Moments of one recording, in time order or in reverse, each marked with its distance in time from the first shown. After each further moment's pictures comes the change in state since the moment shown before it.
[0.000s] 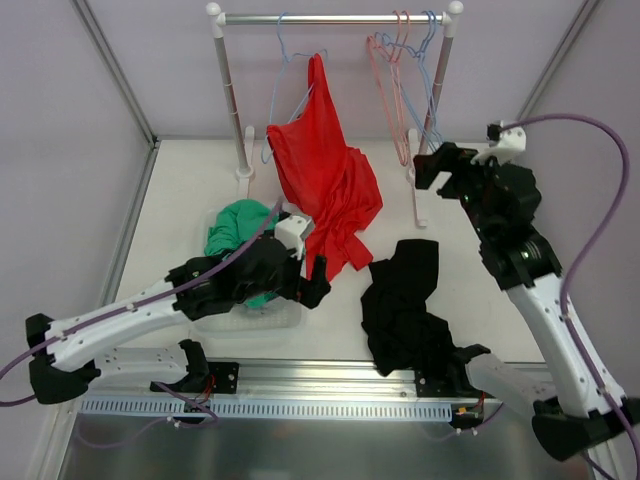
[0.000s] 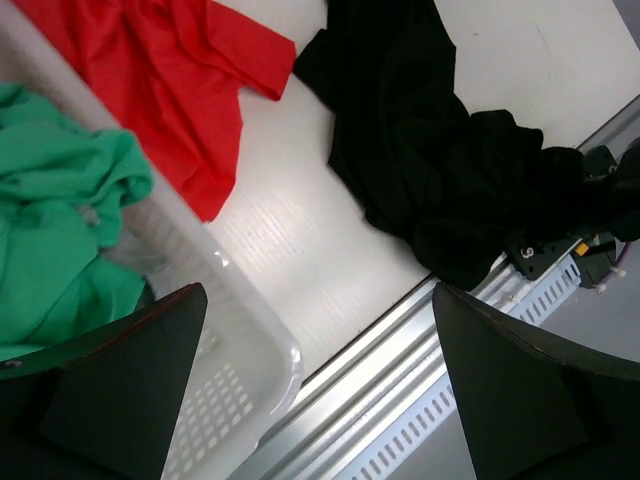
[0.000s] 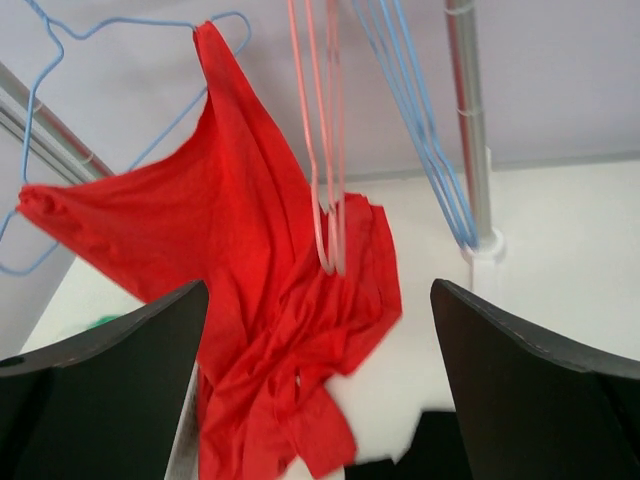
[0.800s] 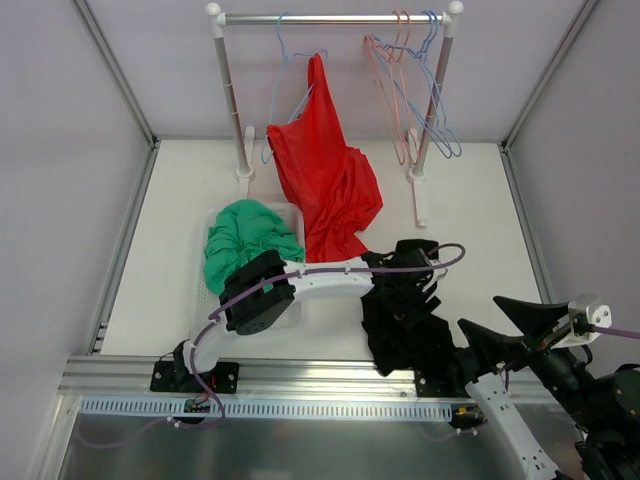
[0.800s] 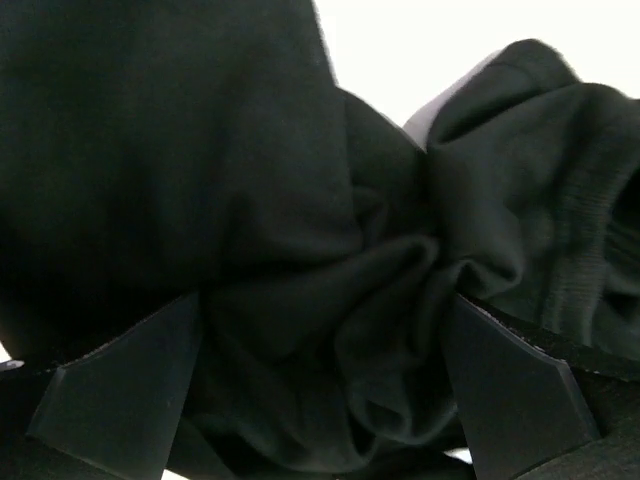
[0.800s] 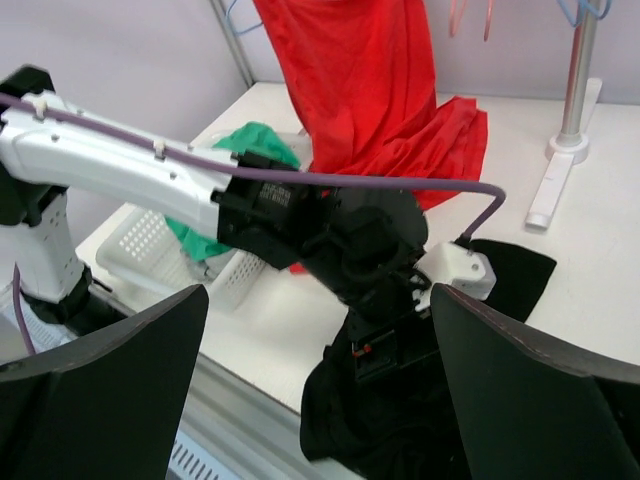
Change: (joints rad) left arm -0.089 1.240 0.662 0.168 0.337 0.216; right arm -0.010 -0.926 -0.048 -0.814 -0.335 -0.053
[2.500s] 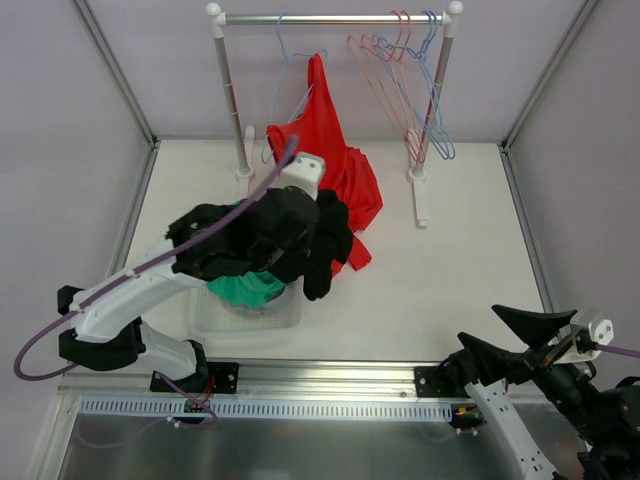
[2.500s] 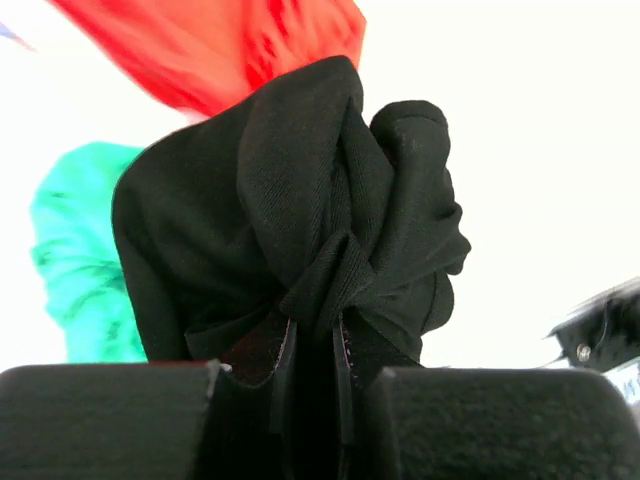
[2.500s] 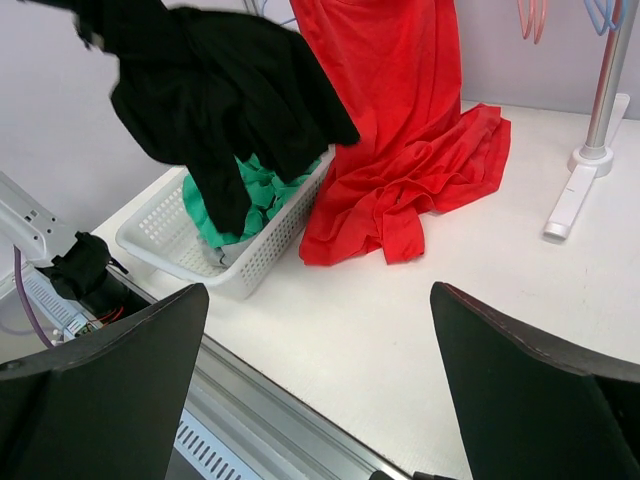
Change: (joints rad) left arm -0.006 -0.779 0.148 -0.666 -0.722 -0.208; right arm 0.000 -0.057 0.005 -0.035 -0.071 -0.024
